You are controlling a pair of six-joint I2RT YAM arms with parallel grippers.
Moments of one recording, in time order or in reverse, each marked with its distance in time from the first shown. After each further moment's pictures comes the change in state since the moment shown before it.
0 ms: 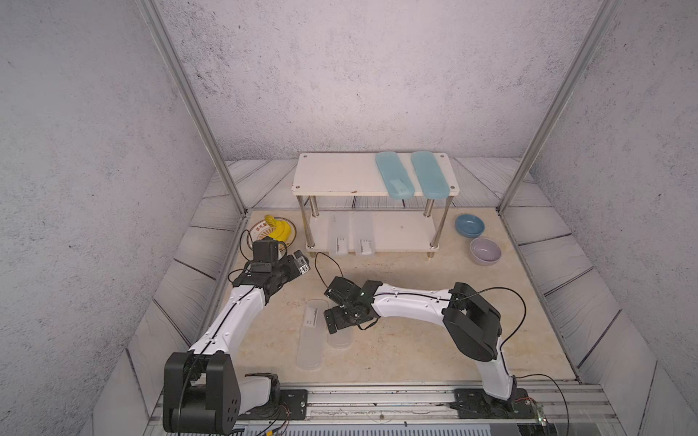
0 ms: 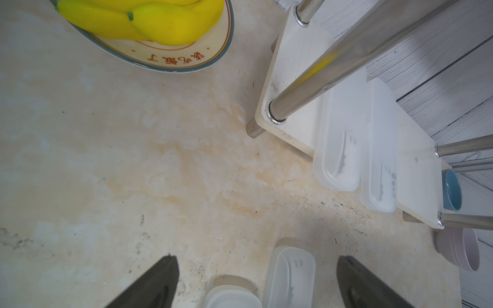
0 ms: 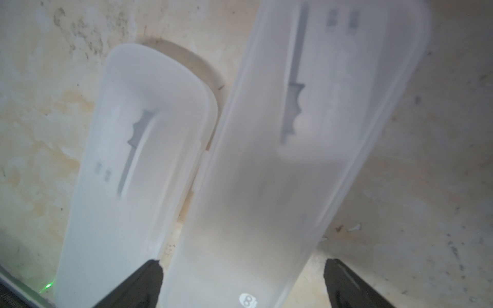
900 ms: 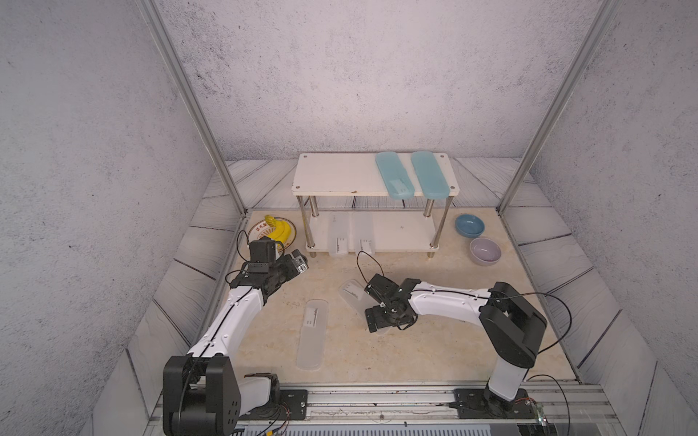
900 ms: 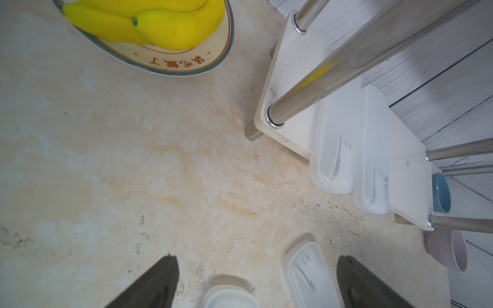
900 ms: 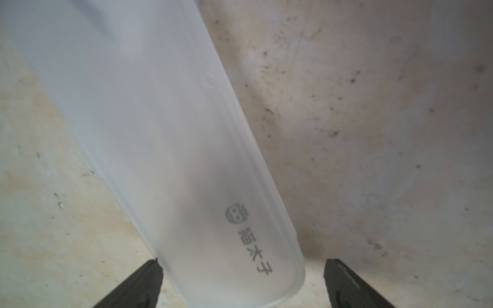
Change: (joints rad) left arm 0.021 -0.011 0.000 0.002 0.027 -0.007; right arm -0.181 -0.306 -0.434 -0.007 0.007 -0.054
